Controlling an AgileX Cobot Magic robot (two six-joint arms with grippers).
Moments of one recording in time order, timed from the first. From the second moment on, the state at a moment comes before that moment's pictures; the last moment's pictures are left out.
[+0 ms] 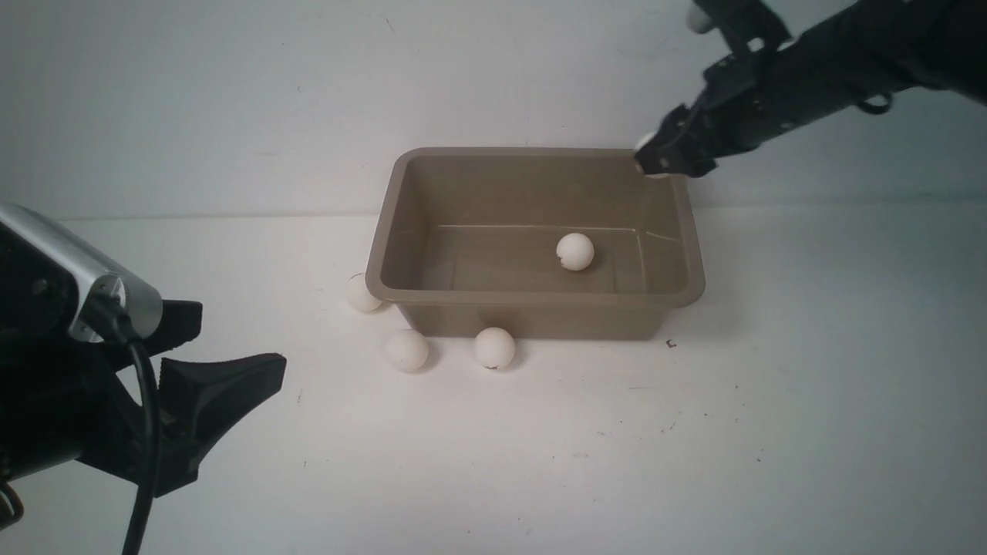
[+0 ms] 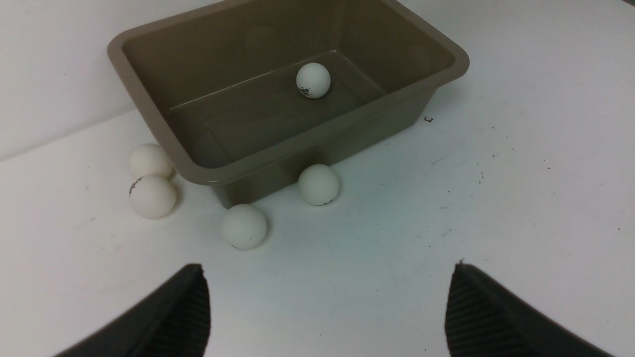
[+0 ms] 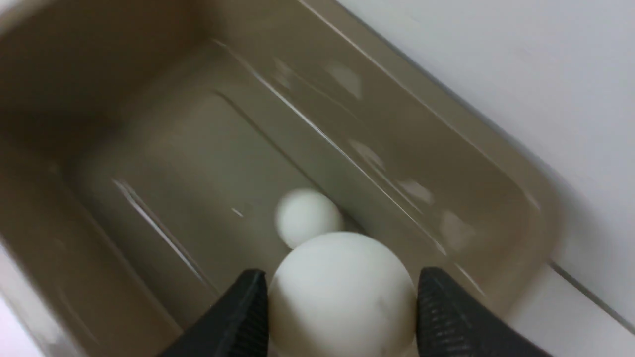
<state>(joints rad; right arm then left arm) 0.22 1.99 -1.74 0.59 0.83 -0.89 0.06 0.85 -0.60 -1.07 0.70 1.21</state>
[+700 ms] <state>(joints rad) 0.24 2.16 -1.77 0.60 0.73 -0.94 0.06 0.85 -0.60 -1.07 0.70 1.21</state>
